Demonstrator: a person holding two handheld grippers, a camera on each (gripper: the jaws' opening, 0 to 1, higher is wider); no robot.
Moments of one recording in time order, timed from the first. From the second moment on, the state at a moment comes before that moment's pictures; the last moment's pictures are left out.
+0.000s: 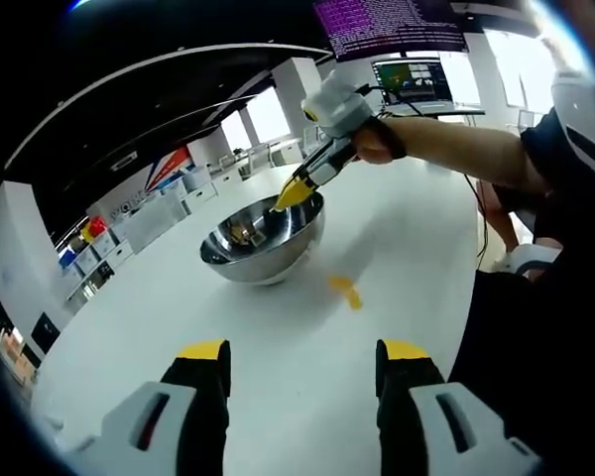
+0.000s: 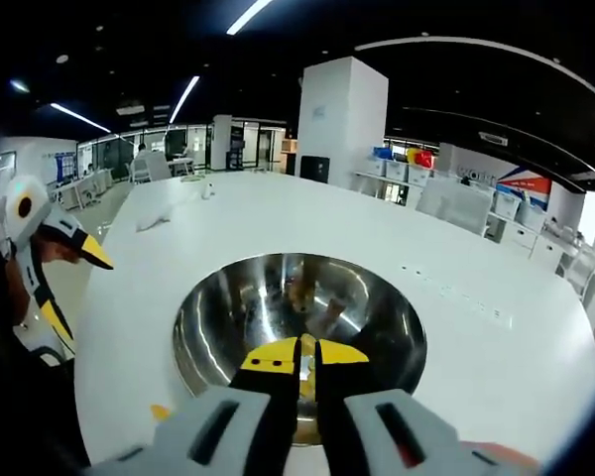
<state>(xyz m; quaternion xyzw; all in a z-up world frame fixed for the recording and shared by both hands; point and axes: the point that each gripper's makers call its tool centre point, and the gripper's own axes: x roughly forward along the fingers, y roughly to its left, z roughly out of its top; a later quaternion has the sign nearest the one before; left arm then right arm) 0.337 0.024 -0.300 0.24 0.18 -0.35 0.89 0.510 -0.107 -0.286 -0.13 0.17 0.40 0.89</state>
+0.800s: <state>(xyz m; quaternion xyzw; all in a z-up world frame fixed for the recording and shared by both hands) 0.336 0.022 -0.302 0.24 0.18 -0.35 0.89 0.509 -0.106 -0.288 -0.14 0.17 0.40 0.89</state>
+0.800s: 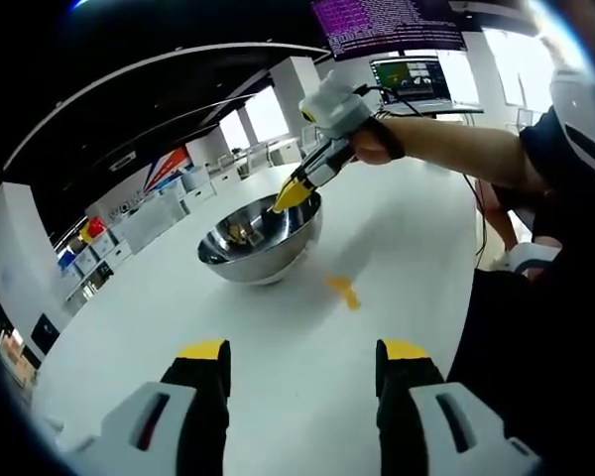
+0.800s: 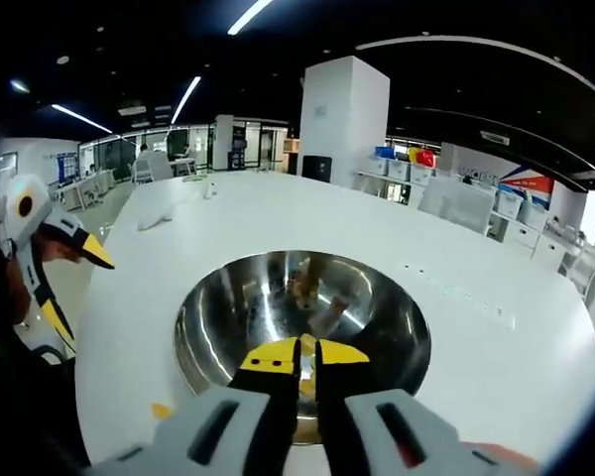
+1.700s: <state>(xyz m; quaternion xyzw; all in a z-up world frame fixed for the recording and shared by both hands) 0.336 0.023 -0.301 0.24 0.18 -0.35 0.89 0.507 -0.104 -0.289 -0.16 0.15 0.41 0.89</state>
